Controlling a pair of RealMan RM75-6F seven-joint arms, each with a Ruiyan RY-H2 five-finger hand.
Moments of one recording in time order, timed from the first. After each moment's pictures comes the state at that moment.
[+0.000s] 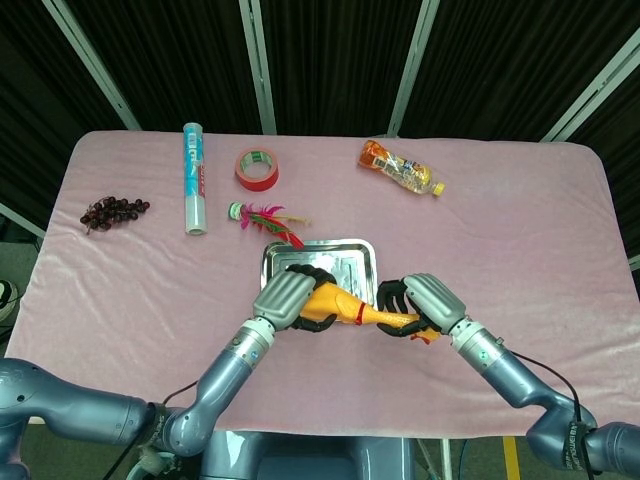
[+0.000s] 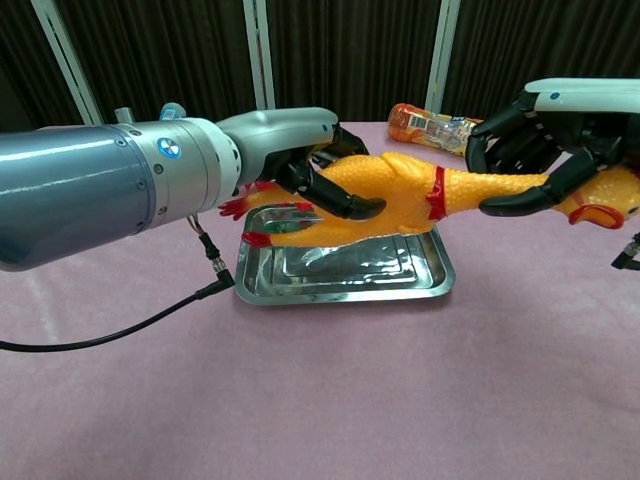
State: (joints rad) left arm -1.04 -1.66 -0.29 -1.85 0.61 1.12 0.59; right arm 0.67 -1.19 0.11 -1.70 -1.50 0.93 0.53
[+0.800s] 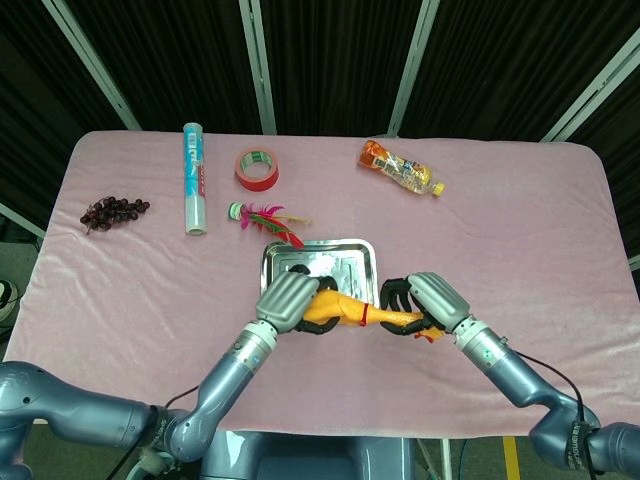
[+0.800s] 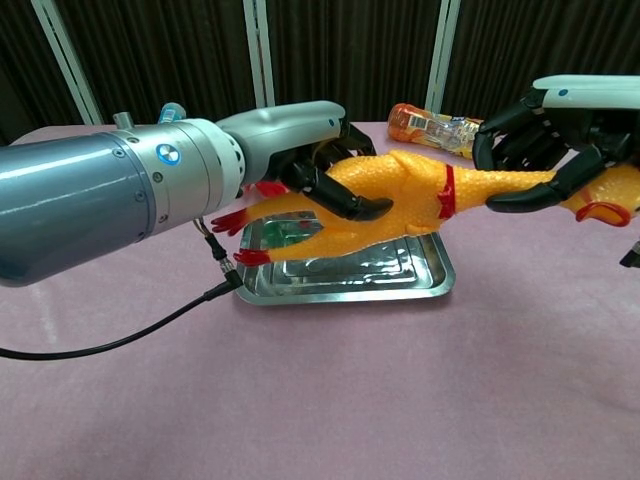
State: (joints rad) left arm -1.02 -1.67 -0.27 -1.84 0.69 1.14 0.57; right arm 0.66 -1.18 0.10 -1.69 -1.50 0.95 0.55
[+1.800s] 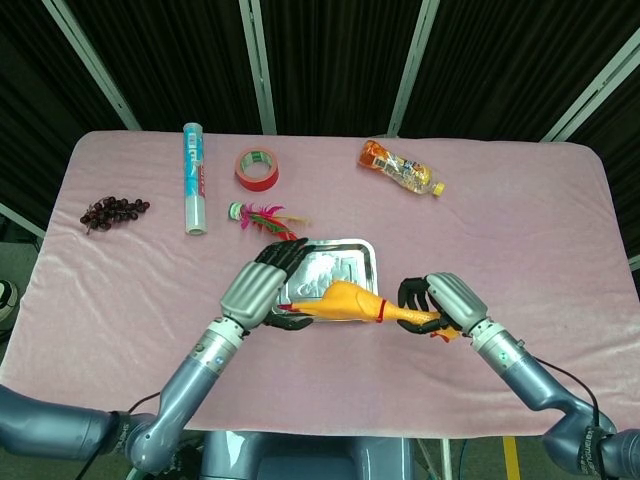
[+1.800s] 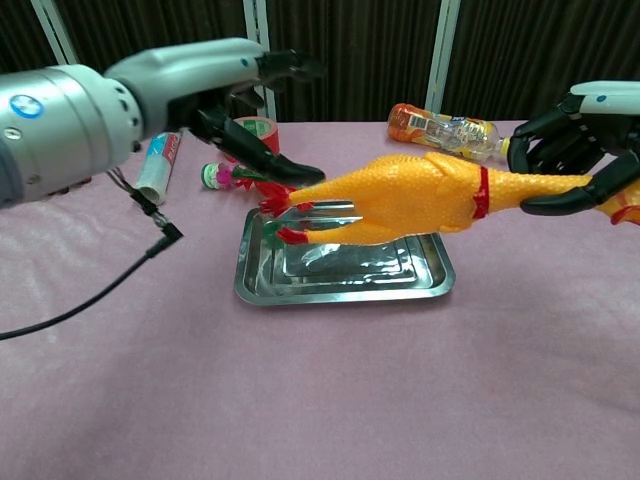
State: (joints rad) left arm -0.89 -1.51 -0.20 -1.97 0.90 1.24 0.50; right arm 0.63 -1.17 0.08 -1.64 -1.51 0.98 0.59
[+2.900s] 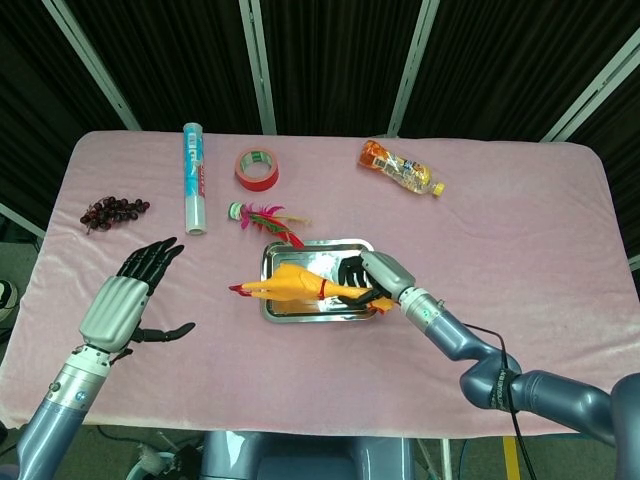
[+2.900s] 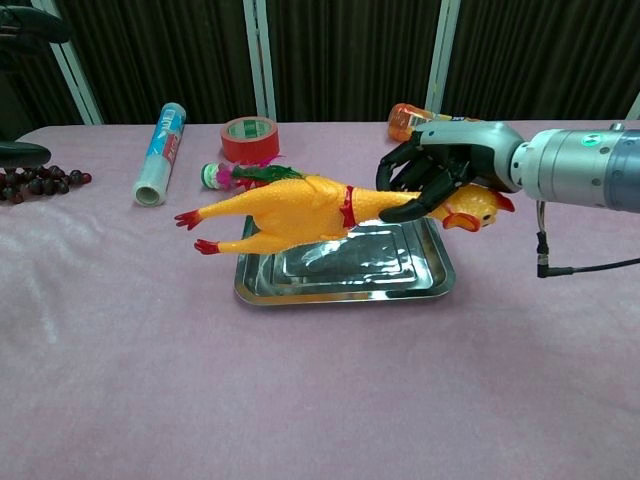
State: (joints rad) left arm -0.52 -1.10 0.03 -2.06 1.33 1.39 0.16; right arm 0.87 -1.49 0.21 -1.36 -1.29 0.68 0.57
